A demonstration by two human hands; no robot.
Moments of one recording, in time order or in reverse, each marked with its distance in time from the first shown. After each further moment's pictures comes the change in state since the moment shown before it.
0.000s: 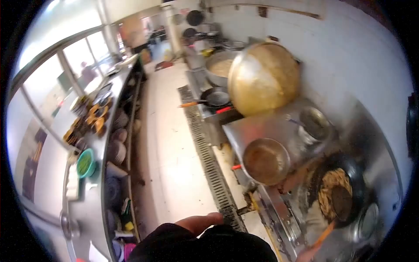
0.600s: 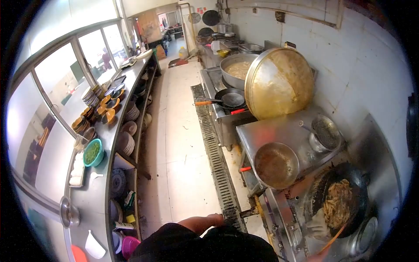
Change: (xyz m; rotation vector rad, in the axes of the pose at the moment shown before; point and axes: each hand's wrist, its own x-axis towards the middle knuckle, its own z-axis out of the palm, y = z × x) left_hand -0.046 0.010 -0.033 -0.025 -0.199 -0.083; right_hand -0.034 -0.105 0.041 -0.820 -0.150 -0.680
